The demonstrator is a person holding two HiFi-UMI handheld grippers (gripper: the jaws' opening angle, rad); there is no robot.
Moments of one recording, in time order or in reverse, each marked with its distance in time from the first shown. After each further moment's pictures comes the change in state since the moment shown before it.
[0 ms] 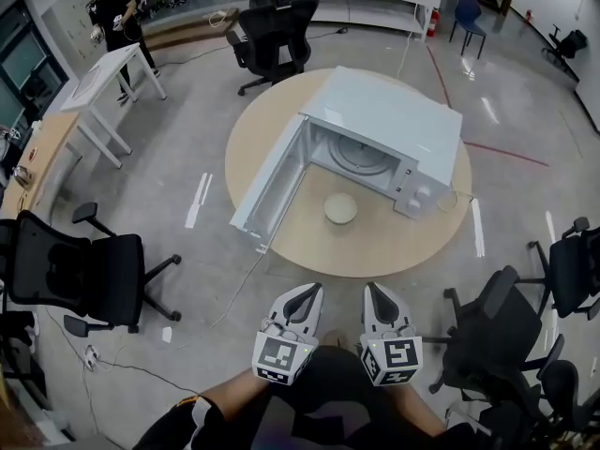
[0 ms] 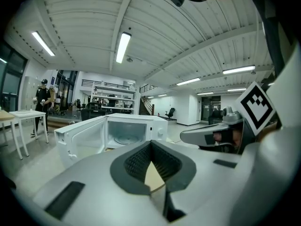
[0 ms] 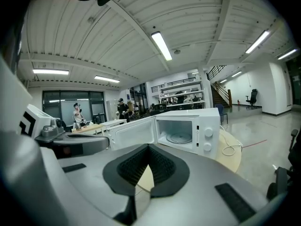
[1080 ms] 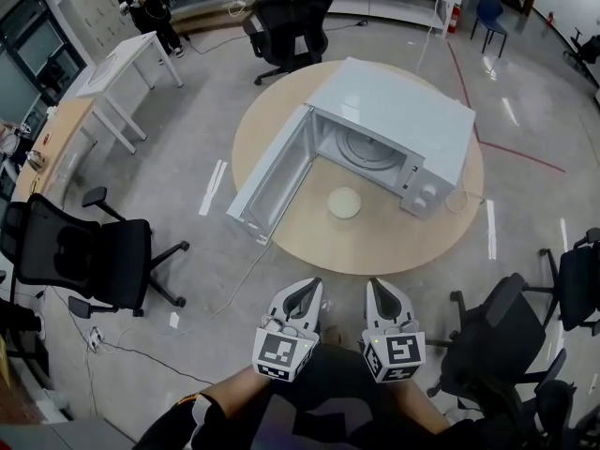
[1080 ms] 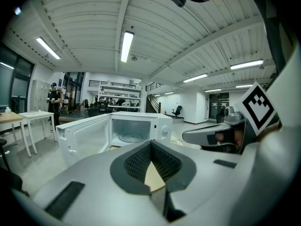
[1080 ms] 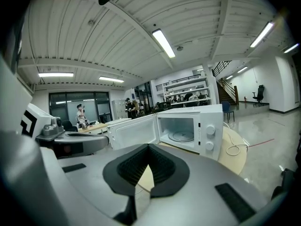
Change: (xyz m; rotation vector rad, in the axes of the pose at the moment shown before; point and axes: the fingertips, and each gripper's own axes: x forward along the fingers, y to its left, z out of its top) left arm 0.016 -0.009 -0.011 -0.005 0.023 0.107; right arm 0.005 -0.025 -0.008 -0.001 0.016 0.083
